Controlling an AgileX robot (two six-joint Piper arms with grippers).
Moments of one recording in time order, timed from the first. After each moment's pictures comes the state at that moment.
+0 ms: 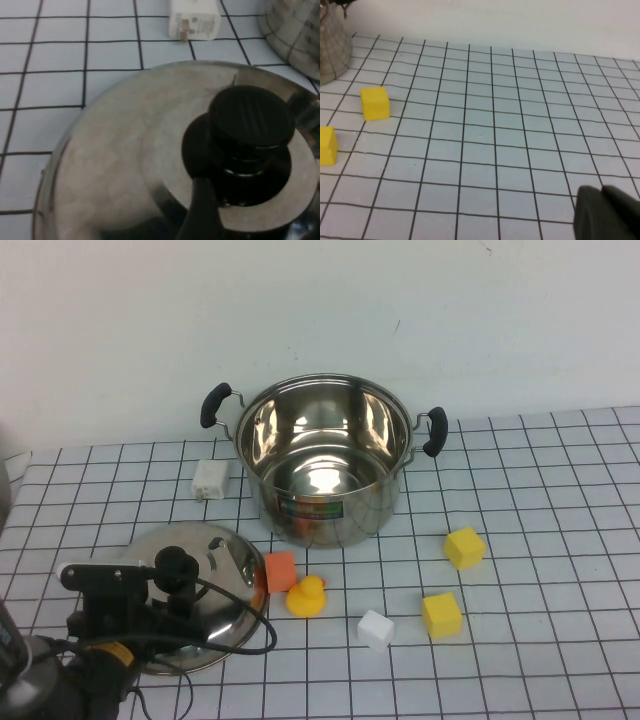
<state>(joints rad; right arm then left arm) -0.02 -0.01 0.02 -0.08 0.42 -0.07 -0.21 2.09 -0.47 -0.07 -1.11 -0.13</state>
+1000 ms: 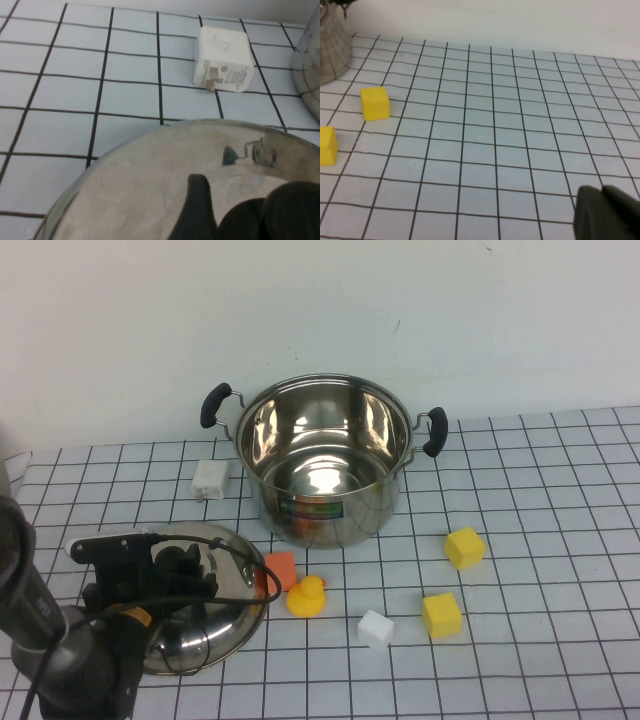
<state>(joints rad) -0.02 -0.01 0.02 -0.08 0.42 -0.07 -0.21 2.21 -0.67 -0.14 -1.11 -0.19</state>
